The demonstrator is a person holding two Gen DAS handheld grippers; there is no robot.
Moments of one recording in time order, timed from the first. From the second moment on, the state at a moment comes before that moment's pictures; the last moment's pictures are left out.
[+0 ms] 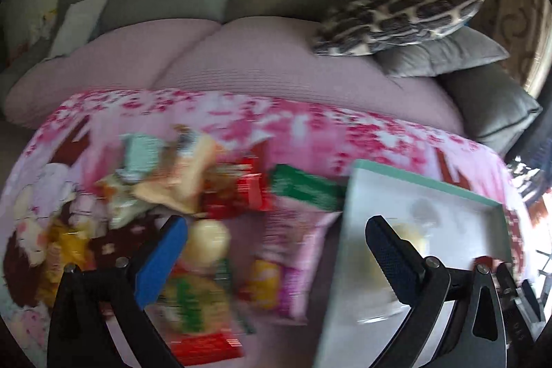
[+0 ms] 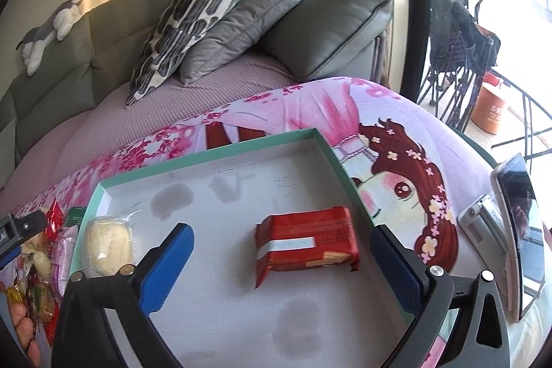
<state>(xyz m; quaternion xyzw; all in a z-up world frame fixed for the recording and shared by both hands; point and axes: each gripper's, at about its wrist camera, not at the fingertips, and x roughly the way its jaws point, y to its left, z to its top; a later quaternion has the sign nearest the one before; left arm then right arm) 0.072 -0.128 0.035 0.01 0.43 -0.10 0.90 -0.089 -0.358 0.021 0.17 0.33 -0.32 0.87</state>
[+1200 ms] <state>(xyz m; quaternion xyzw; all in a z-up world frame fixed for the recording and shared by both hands) 0.056 0.086 0.025 -0.06 0.47 0.01 0.88 0.013 -0.135 0.006 0.09 0.38 -0.08 0.92</state>
